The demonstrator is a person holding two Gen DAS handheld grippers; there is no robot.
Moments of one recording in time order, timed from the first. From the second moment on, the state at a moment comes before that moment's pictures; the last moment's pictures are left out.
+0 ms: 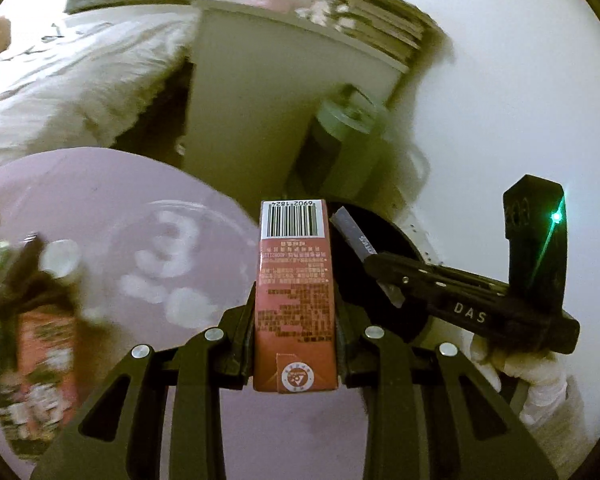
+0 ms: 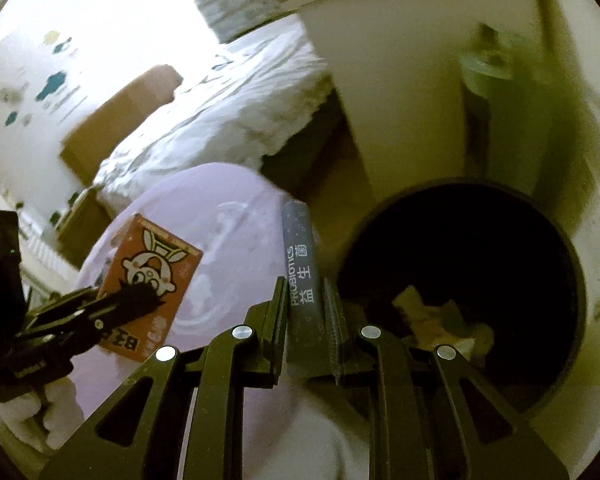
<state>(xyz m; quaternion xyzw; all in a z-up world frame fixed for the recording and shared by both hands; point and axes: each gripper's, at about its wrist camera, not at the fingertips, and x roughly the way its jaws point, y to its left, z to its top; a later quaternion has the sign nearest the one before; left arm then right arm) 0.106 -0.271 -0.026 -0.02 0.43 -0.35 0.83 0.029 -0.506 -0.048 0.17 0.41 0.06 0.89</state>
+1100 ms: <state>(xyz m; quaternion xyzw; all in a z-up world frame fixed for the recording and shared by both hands) 0.119 -0.381 -0.053 0.05 0.44 -0.40 0.80 0.013 -0.594 -0.095 0.27 0.42 -0.04 0.86</state>
